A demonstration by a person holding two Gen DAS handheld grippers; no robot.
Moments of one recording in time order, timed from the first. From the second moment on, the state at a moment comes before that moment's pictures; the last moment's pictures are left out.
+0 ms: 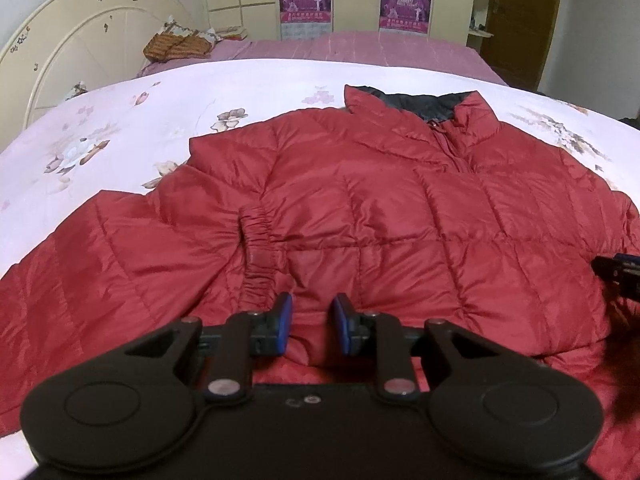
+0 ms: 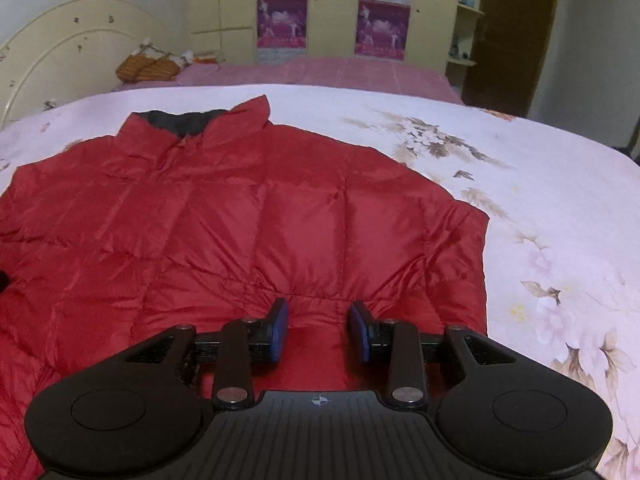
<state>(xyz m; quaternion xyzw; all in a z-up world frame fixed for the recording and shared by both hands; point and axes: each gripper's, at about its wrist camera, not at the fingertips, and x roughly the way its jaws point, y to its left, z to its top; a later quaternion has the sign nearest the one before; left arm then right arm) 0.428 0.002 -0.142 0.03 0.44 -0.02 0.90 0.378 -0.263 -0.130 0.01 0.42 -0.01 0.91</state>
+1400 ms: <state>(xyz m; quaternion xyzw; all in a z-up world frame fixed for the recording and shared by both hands) 0.273 0.284 -0.119 -0.27 0.42 0.24 0.83 0.383 -0.040 -0.109 -0.02 0.40 0.20 0.89</state>
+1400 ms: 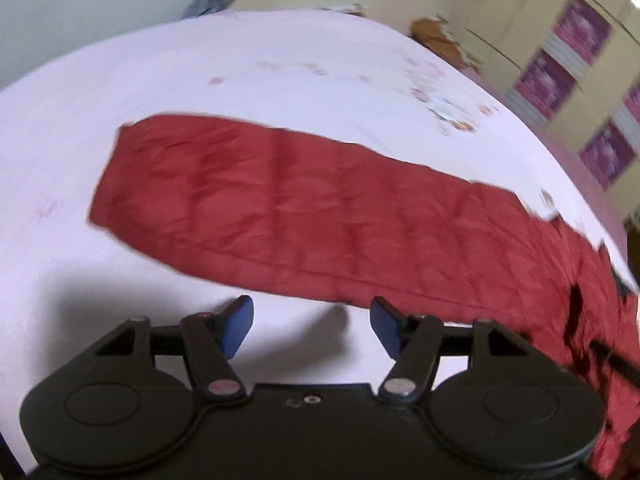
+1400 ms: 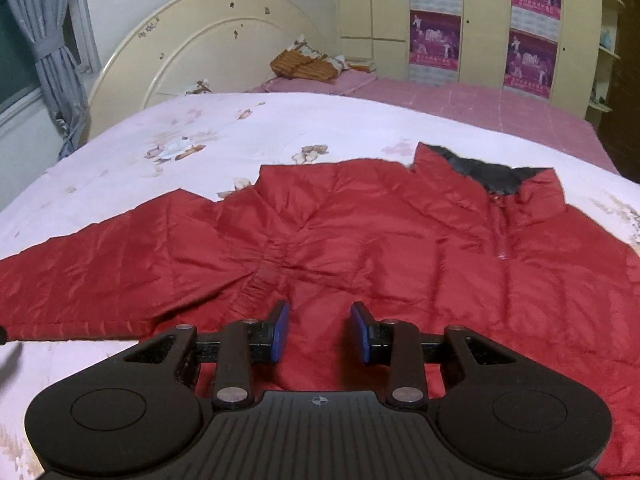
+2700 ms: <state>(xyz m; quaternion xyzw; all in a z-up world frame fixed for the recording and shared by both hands) 0.371 0.098 -0.052 -0.12 0.31 -0.11 0.94 0.375 -0.120 -0.092 0.05 0.38 0.13 0.91</state>
